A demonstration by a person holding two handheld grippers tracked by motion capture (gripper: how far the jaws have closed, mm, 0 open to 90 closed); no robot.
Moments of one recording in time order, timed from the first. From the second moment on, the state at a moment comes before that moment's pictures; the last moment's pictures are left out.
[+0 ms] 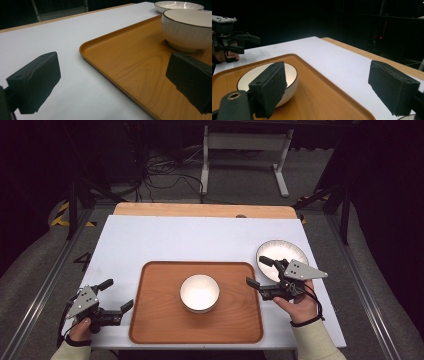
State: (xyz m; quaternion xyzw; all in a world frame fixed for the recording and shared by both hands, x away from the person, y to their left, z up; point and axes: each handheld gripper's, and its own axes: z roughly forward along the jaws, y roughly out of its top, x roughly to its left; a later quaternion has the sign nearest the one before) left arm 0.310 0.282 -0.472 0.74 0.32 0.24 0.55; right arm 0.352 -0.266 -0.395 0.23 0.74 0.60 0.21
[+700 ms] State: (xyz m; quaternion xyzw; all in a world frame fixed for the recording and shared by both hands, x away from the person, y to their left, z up) left arm 0.310 0.282 -0.472 0.74 0.32 0.24 0.55; right arm 0.346 -0.287 -0.428 0.25 0.73 0.59 0.25
